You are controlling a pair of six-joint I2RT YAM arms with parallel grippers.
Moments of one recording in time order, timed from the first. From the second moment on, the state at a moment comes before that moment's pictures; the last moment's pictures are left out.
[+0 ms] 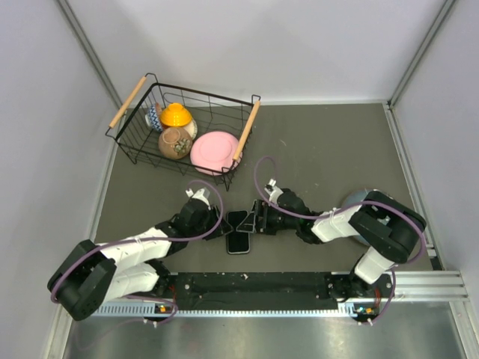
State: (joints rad) left arm -0.68 1.11 0.29 0.08 0.09 -0.92; right arm 0.88 1.61 0.47 0.64 -0.32 0.97
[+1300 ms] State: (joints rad) left arm -0.66 1.03 0.21 0.09 0.26 -0.92; right arm 0.80 1.88 0.35 1.22 -0.52 1.25
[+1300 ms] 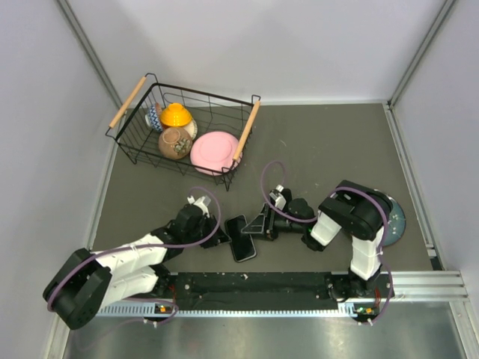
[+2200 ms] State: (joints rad) left arm -0.67 1.05 0.20 0.12 0.29 -0.91; right arm 0.81 1.91 0.33 1.26 -0.58 1.30
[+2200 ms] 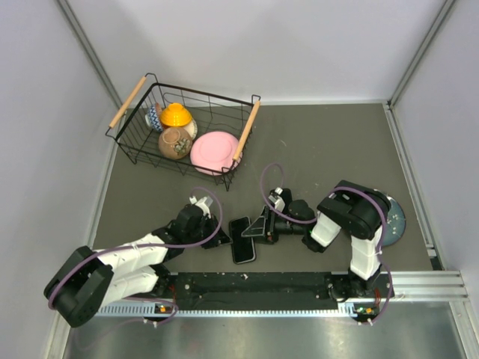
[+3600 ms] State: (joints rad) left arm -0.67 1.05 0.20 0.13 0.30 -0.90; right arm 0.81 1.89 0.29 1.26 -0.55 1.30
